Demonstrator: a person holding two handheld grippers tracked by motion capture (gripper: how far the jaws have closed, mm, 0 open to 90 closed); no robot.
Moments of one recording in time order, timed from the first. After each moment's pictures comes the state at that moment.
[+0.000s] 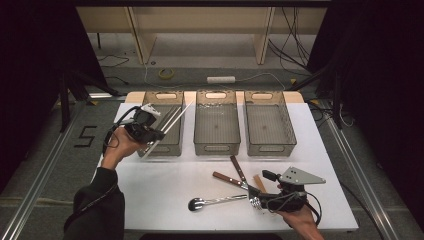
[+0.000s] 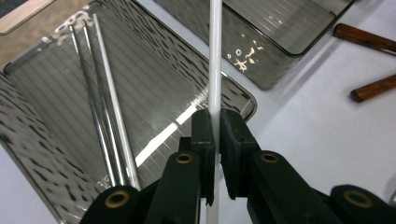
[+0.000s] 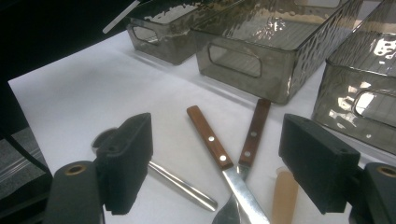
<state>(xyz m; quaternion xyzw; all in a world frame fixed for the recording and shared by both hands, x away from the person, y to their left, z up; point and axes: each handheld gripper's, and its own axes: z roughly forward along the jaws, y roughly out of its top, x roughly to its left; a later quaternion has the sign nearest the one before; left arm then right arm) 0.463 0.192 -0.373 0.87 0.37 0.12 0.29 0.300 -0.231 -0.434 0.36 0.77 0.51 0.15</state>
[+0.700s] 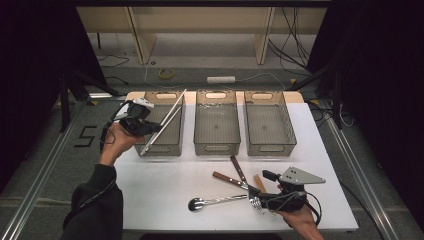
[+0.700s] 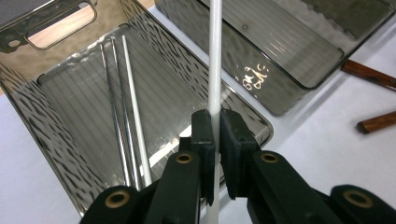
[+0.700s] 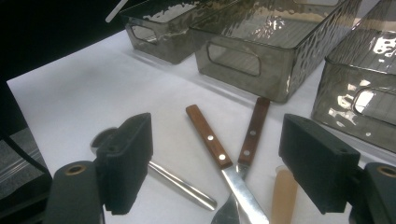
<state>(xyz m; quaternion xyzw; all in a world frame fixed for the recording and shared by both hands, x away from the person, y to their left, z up) 0.473 0.201 -0.361 0.85 0.40 0.14 0.32 0.300 -0.231 -0.435 0.37 0.77 0.50 0.15</state>
